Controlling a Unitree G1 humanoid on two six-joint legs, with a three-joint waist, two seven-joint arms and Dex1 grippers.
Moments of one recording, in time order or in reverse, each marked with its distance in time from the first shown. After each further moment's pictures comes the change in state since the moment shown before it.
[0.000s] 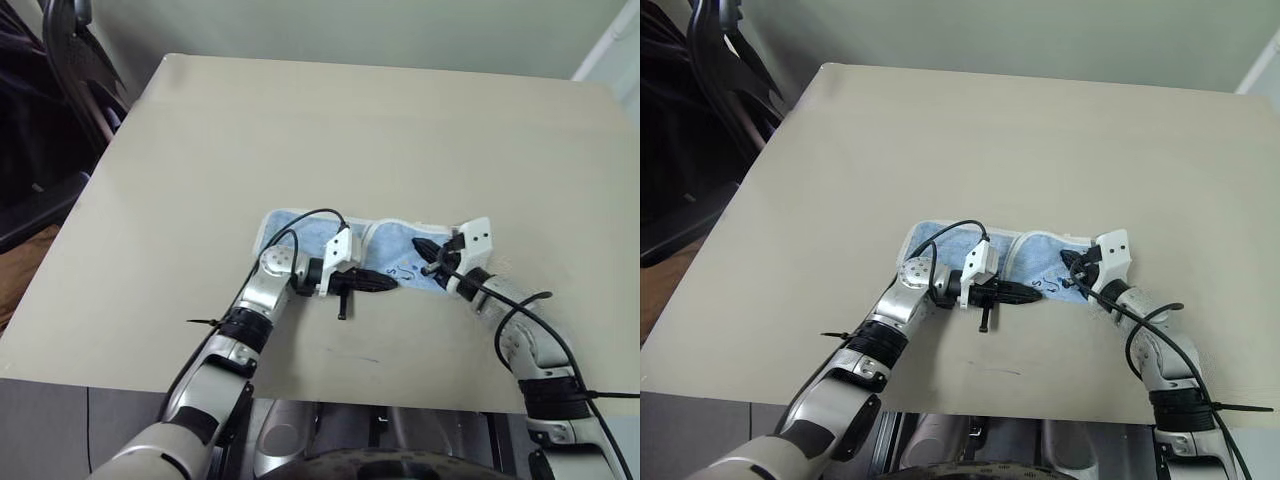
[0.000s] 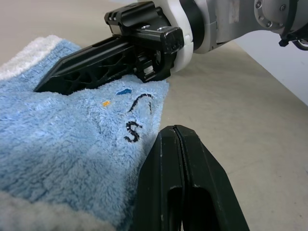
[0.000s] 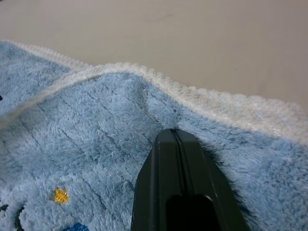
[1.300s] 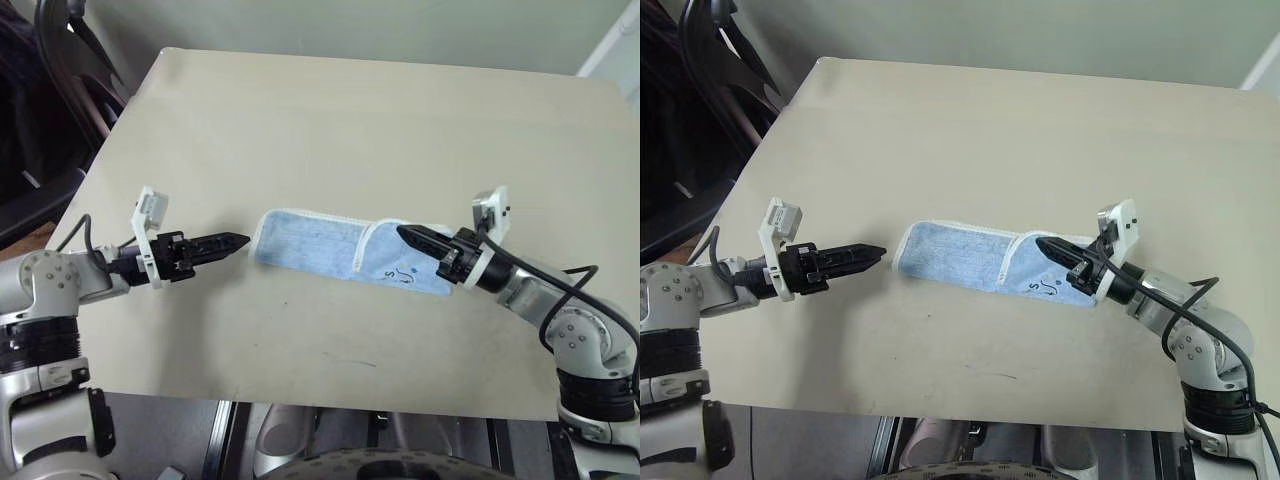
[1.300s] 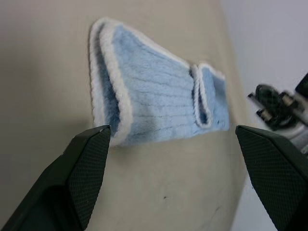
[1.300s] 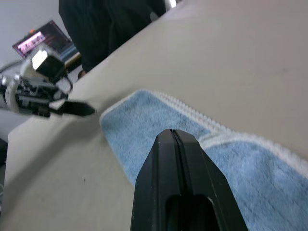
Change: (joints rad) left arm 0.141 0.549 0.690 -0.335 -0.674 1.471 0.436; right arm -0.083 -0.088 -0.153 -0.278 0.448 0.379 0.100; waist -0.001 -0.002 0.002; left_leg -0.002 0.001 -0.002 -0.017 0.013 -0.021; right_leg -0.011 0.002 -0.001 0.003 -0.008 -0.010
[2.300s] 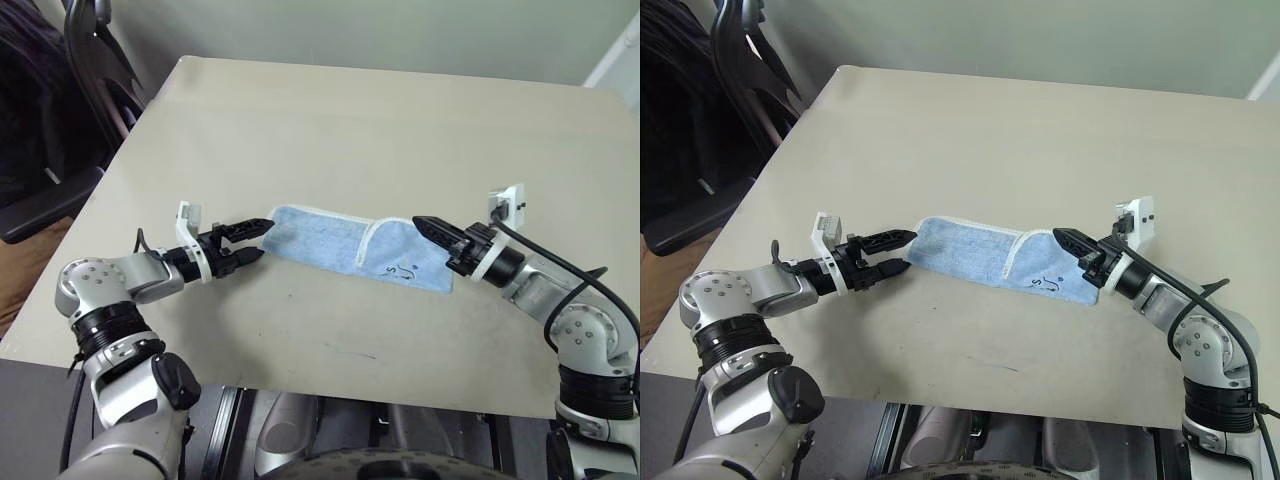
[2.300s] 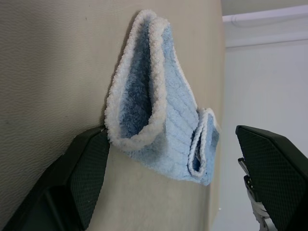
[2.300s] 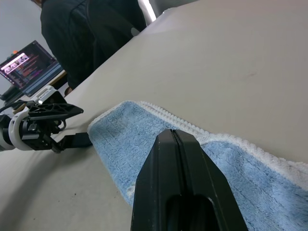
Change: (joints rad) left arm -0.168 -0.330 0.308 0.166 0.007 0.145 0.551; right arm 0.016 0.011 -0.064 0.020 0.020 0.023 -0.078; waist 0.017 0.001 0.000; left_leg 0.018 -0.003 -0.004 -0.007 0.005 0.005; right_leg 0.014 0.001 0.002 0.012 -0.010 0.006
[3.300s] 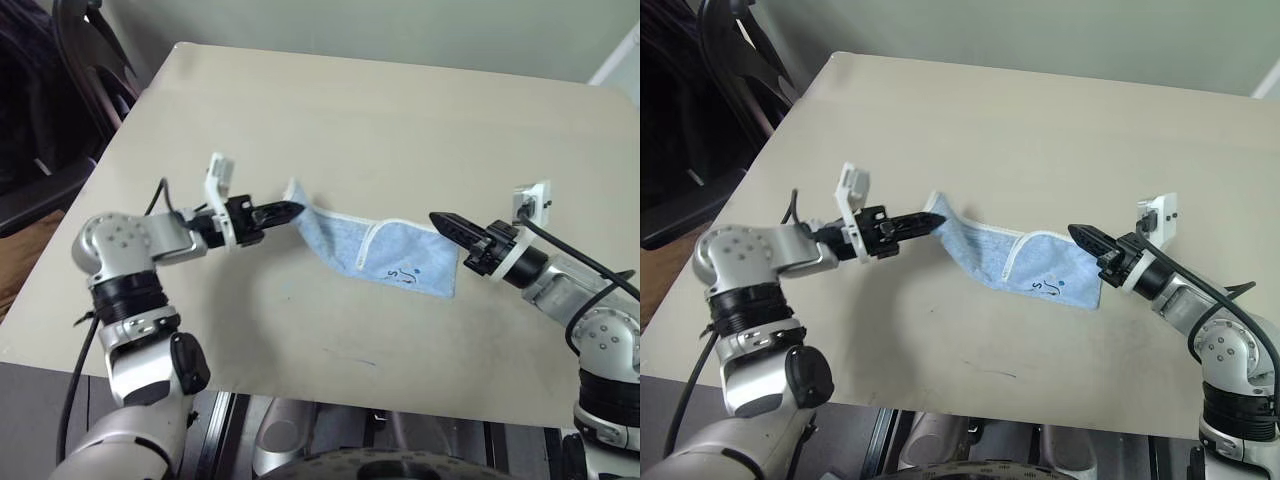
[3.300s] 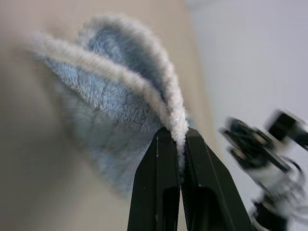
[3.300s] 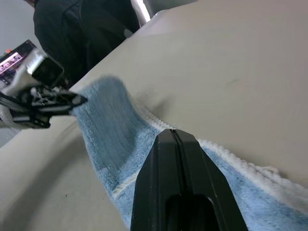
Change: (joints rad) left arm -0.167 -0.041 -0.288 -0.156 -0.042 -0.051 -0.206; right arm 0.041 -0.063 -0.084 -0.029 0.075 0.003 0.020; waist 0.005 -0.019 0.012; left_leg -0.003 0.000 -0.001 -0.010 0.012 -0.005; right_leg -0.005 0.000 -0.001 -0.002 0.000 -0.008
